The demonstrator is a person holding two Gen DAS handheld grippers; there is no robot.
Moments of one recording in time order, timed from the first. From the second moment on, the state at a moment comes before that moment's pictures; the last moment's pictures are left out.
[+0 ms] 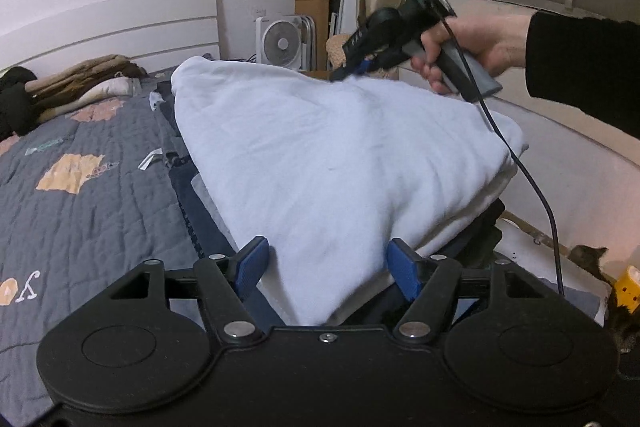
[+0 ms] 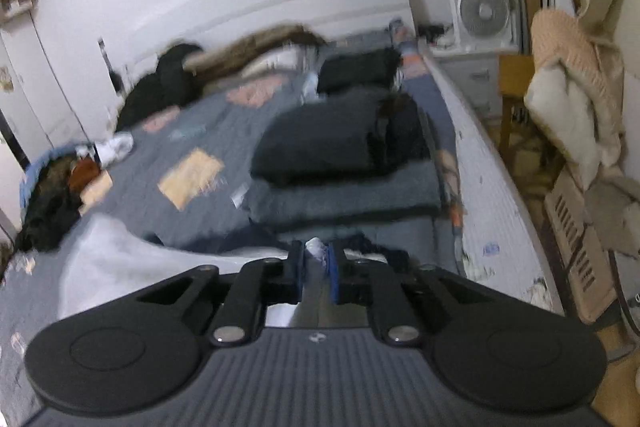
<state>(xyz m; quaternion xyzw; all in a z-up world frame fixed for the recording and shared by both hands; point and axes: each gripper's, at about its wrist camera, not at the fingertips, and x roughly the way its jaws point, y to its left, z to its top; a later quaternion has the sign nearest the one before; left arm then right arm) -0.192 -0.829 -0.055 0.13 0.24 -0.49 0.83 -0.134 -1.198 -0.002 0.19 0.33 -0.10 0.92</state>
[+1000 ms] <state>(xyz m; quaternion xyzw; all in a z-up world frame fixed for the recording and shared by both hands) -0.207 -0.809 -0.019 0.11 0.22 -0.55 0.80 -0.353 -1.093 -0.028 0.12 0.26 -0.09 0.96</state>
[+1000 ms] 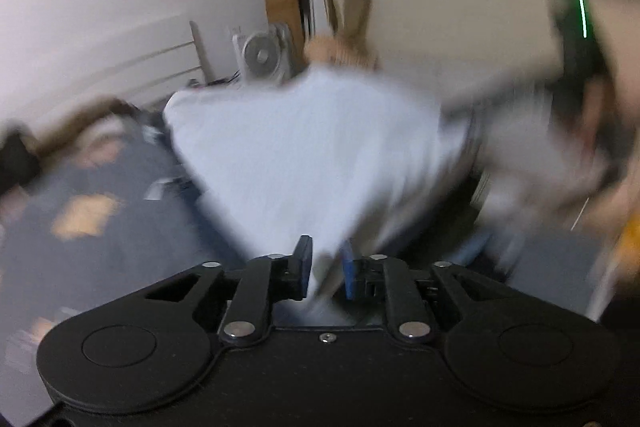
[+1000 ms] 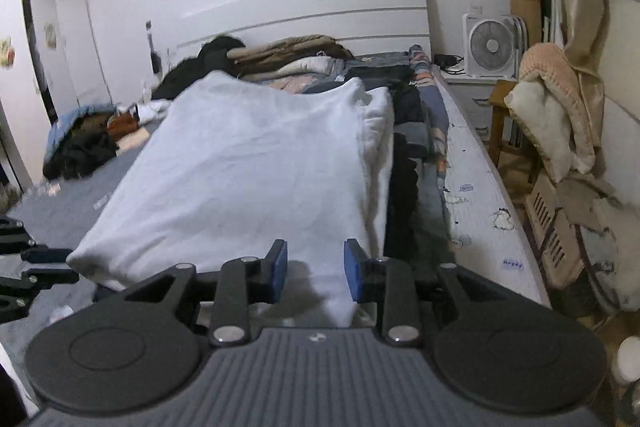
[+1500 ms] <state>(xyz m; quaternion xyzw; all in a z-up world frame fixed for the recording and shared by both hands) -0.102 -0.829 -0.097 -0.22 0.46 -0.61 0.60 -0.363 -1.107 -0.060 0.15 0.24 -0.09 0.96</state>
